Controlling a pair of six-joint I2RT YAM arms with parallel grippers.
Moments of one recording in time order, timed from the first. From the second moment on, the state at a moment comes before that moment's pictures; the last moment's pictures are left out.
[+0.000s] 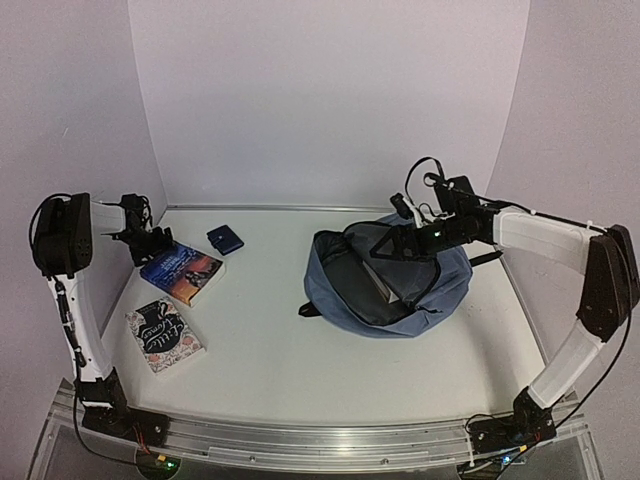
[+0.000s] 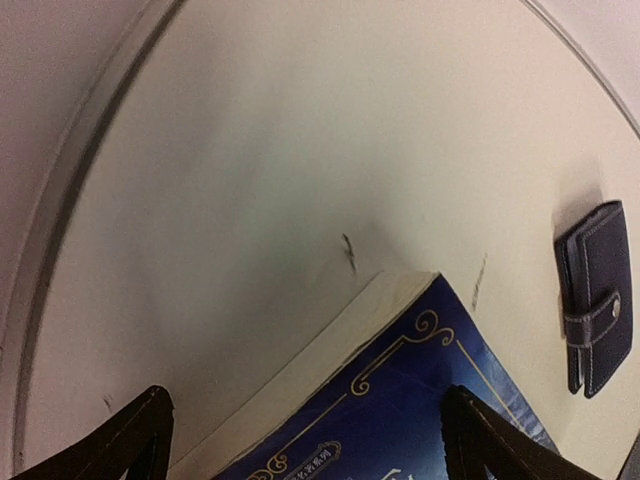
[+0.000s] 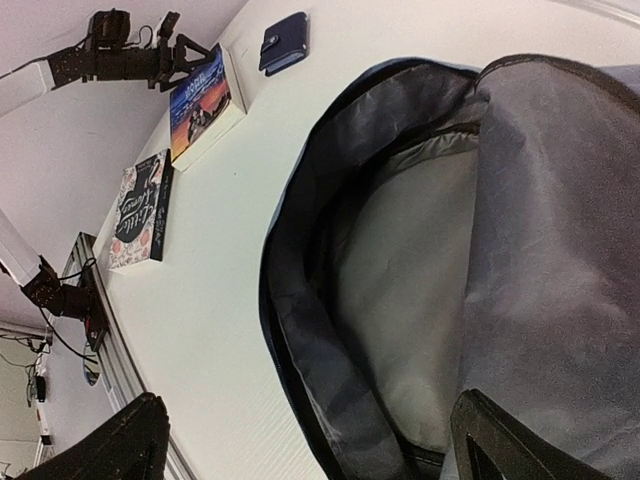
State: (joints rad) left arm 0.14 2.10 1.43 -0.34 0.18 -0.31; right arm 0.43 1.63 1.25 -0.44 -0.62 0.16
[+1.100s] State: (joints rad) left arm -0.25 1.81 1.04 -0.29 0.29 -0.55; right arm 0.81 2.34 1.87 -0.32 -0.34 0.43
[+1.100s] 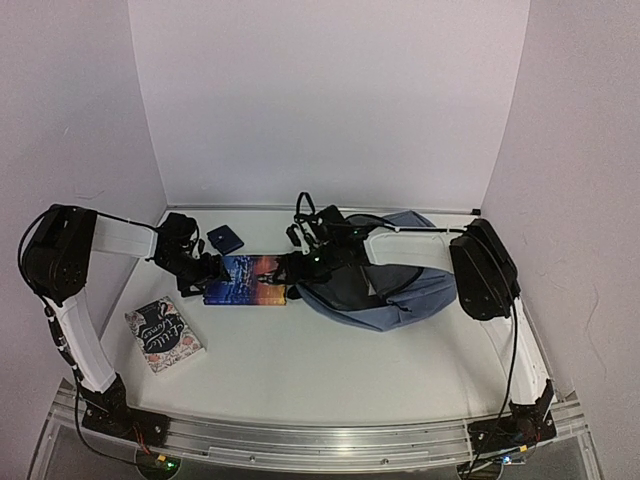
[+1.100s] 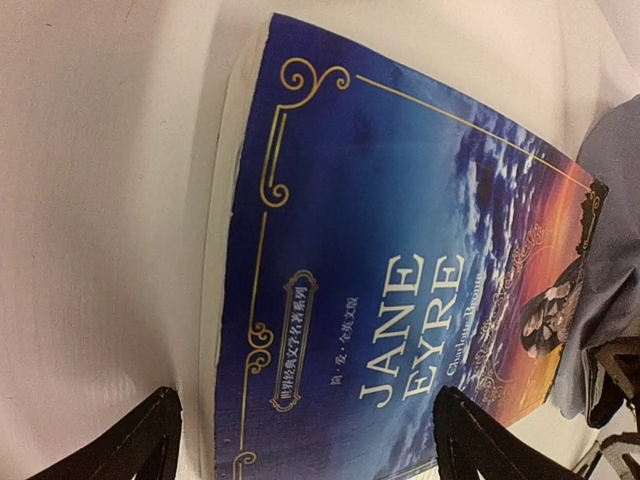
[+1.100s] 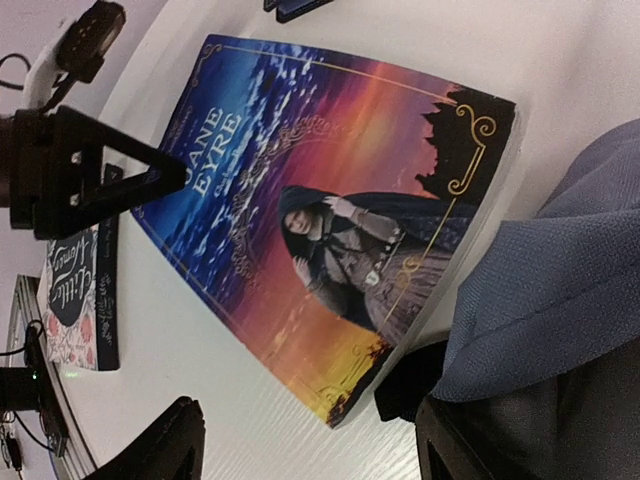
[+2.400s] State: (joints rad) left arm -0.27 2.00 1.30 -0.33 0.29 -0.37; right arm 0.62 1.82 1.40 -0.32 -0.40 0.26
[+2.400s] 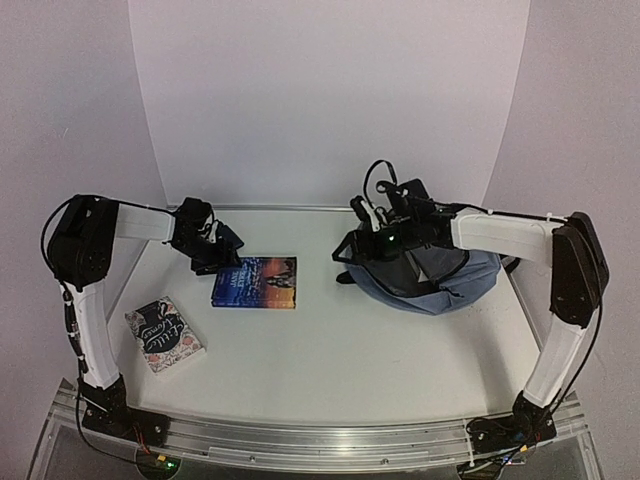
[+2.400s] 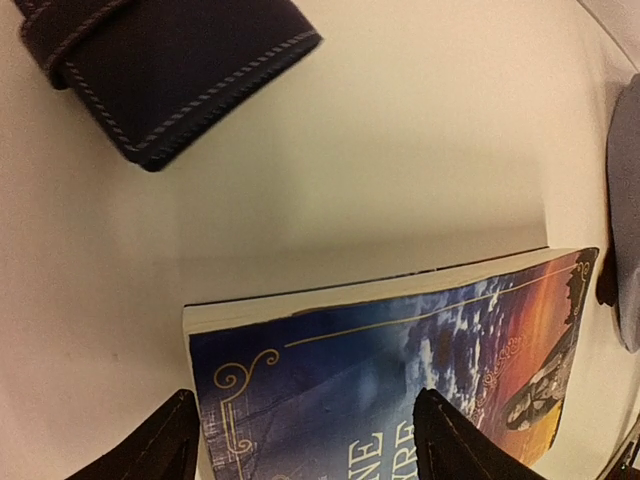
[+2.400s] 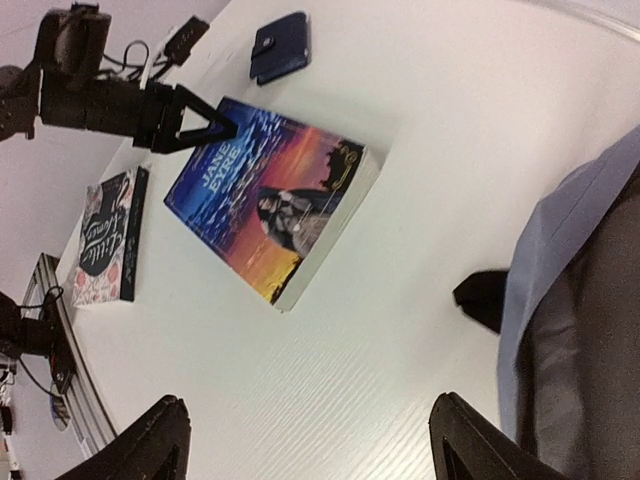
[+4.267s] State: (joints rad) left arm -0.52 1.99 1.19 -0.11 0.28 -0.52; right arm 0.65 2.16 1.41 -0.17 -0.37 0.59
